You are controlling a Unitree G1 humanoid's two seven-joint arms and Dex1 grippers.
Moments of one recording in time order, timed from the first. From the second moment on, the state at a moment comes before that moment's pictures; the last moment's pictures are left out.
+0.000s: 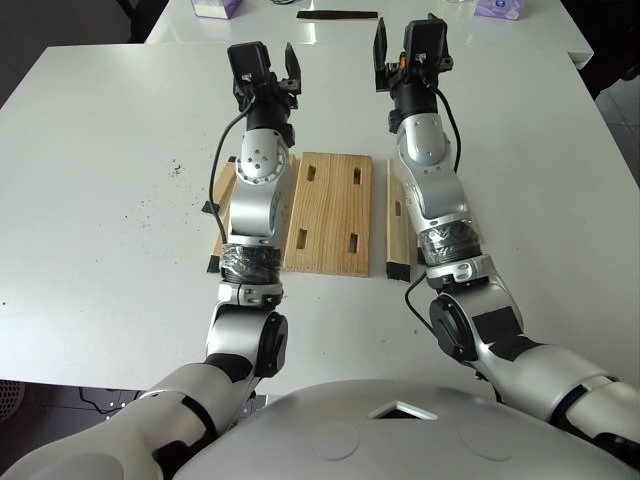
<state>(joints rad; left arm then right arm) -0.54 -0.04 0.07 0.10 -0.04 0.19 0.14 -0.69 0.12 0.03 0.39 -0.11 0.00 -0.20</state>
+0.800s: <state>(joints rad) -0.20 0.55 0.21 0.16 -0.25 0.33 -0.59 -0.63 0.13 0.15 0.43 -0.18 -0.05 -0.23</state>
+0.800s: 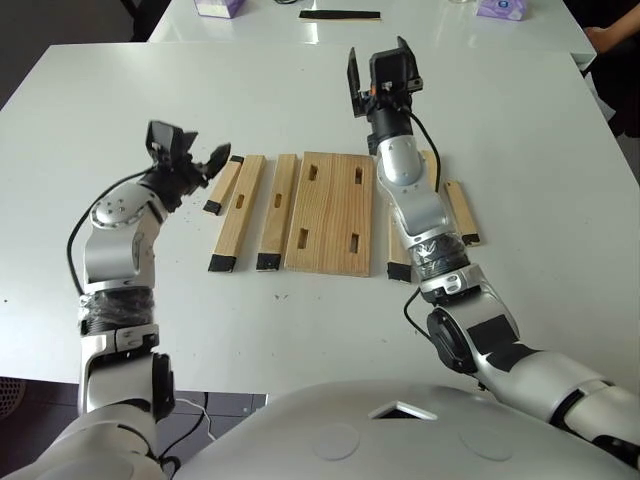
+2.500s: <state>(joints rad) -0.53 0.32 0.43 -0.25 -0.91 0.53 -0.55 -0.74 0.02 -0.07 0.20 0.49 0.30 0.38</state>
